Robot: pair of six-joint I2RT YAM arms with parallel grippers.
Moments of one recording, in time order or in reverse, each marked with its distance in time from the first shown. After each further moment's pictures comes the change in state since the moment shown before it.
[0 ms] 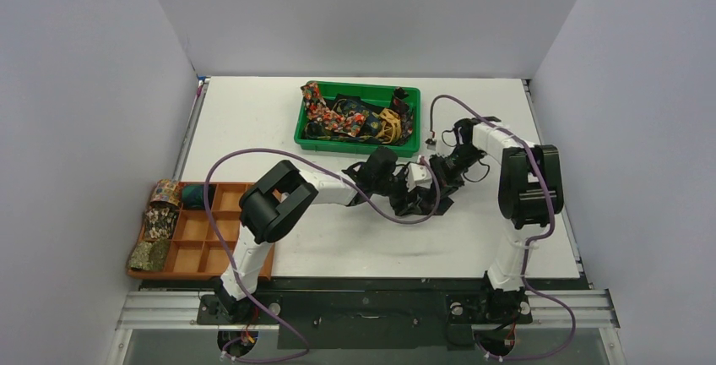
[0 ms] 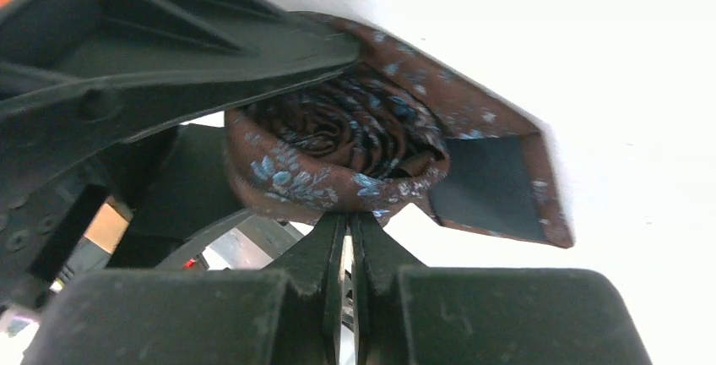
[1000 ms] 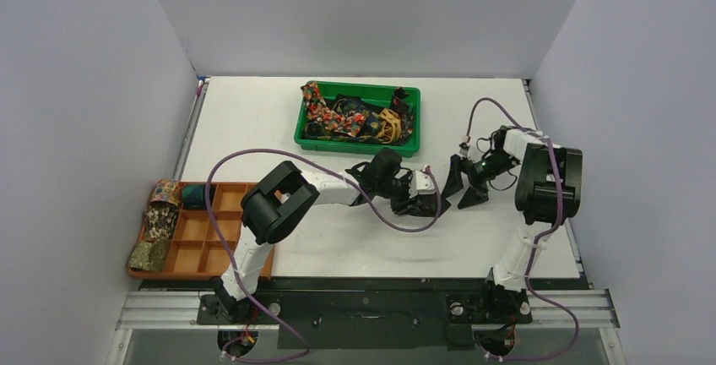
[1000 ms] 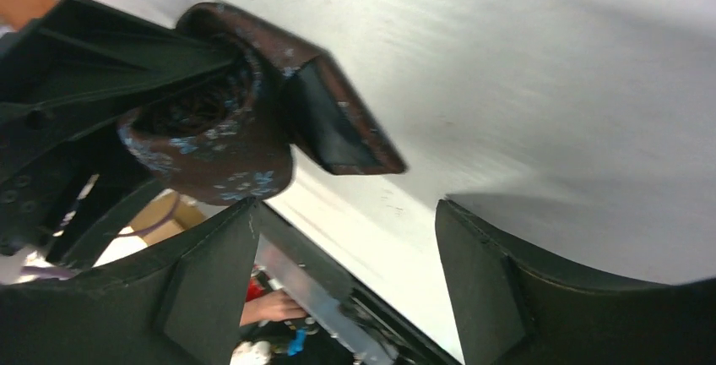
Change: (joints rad) left arm -0.023 0.009 0.029 -0.093 0.019 0.173; right arm -0.250 0.030 -0.051 0.005 -0.028 -0.050
